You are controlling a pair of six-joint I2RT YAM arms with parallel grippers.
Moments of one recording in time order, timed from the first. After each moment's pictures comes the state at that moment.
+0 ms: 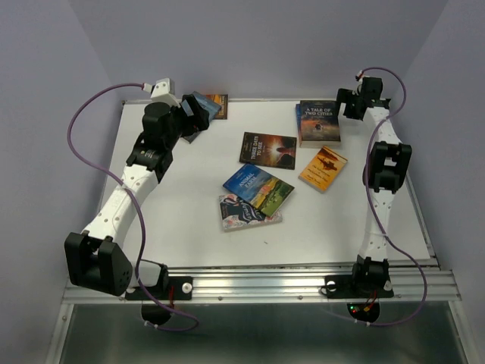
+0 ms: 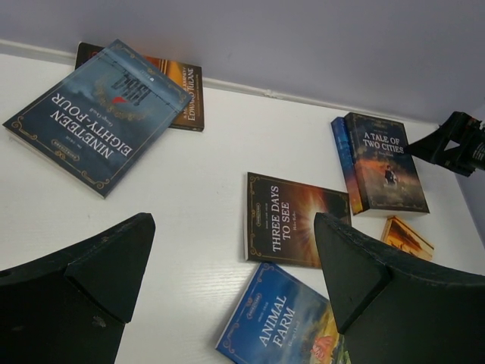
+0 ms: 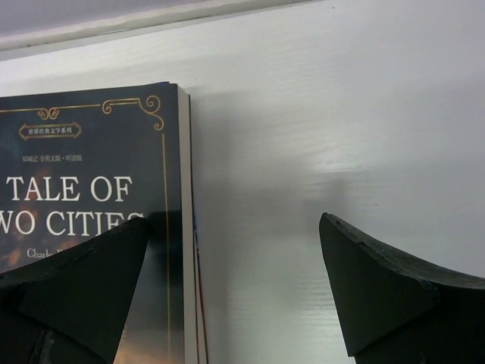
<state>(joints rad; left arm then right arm) -0.26 1.31 1.17 -0.06 -0.03 -0.42 -0.13 2.55 2.35 -0.49 -0.11 0.07</state>
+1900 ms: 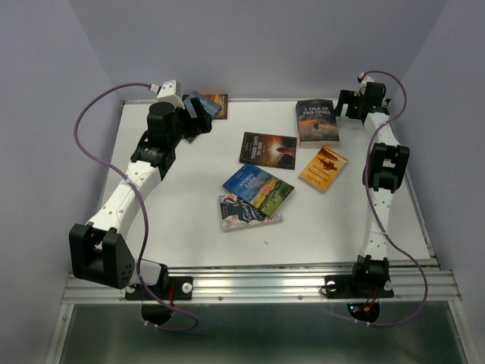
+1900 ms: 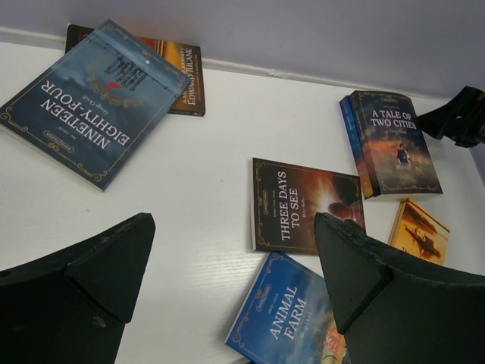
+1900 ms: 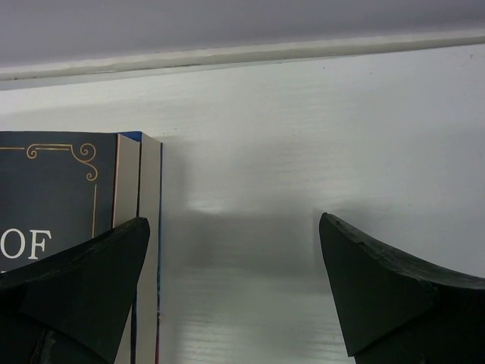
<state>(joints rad) -0.26 1.36 1.17 -0.07 0.00 -0.39 -0.16 2.67 2.41 -0.32 -0.24 0.03</state>
